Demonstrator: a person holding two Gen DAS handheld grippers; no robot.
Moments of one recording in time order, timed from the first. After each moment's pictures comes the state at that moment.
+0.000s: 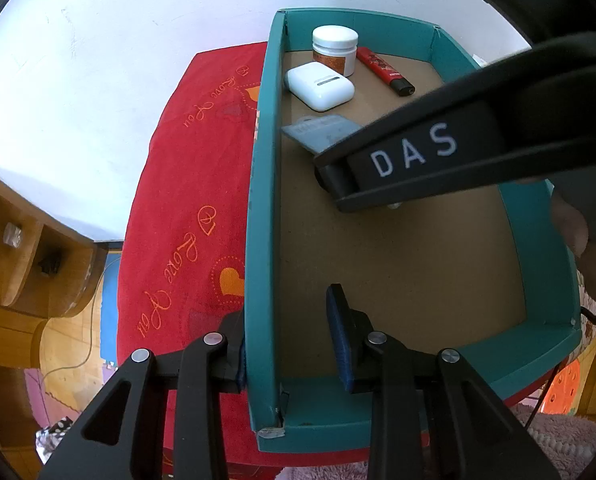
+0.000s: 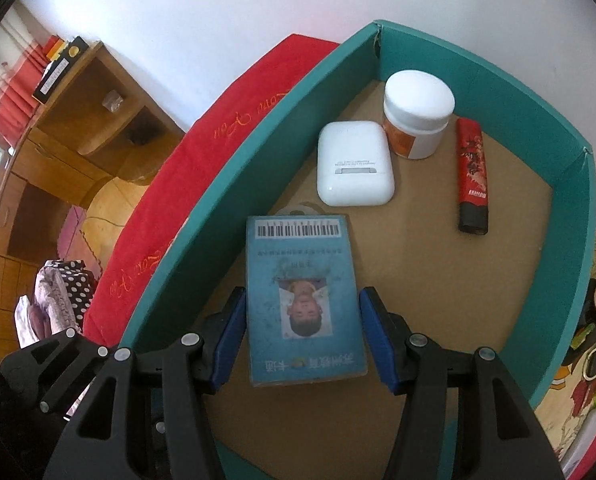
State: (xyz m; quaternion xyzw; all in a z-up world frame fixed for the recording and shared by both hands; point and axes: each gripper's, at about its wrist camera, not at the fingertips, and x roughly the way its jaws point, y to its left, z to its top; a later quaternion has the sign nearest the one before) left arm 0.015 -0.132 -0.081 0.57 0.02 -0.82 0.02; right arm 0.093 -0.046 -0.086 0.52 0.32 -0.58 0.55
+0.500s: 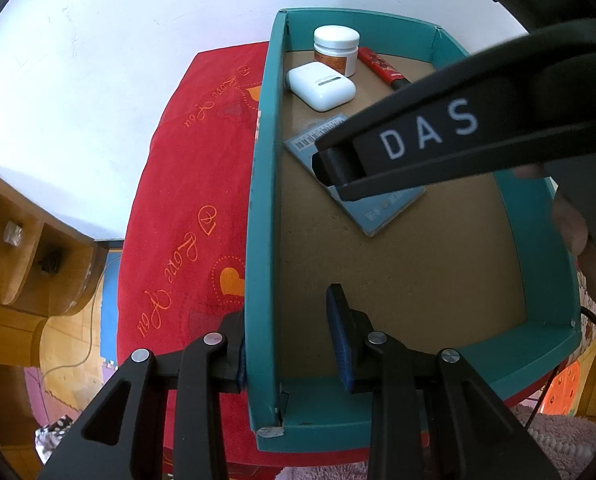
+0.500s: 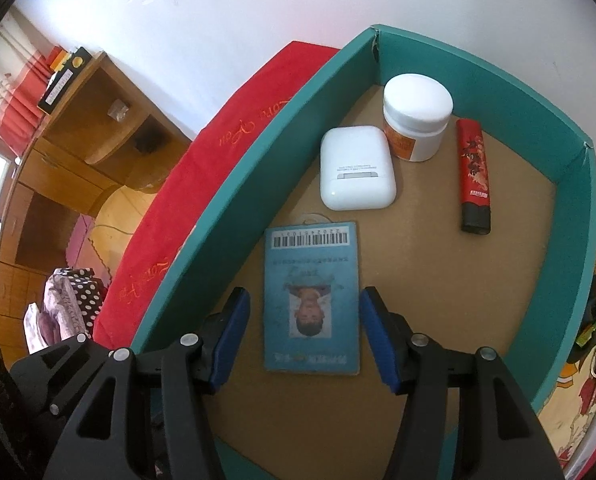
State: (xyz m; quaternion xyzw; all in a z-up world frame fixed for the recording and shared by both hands) left arm 0.017 -0.132 -0.081 0.57 0.02 -0.82 0.02; right arm 0.090 -0.045 -0.082 0.52 0.30 -0.58 0.55
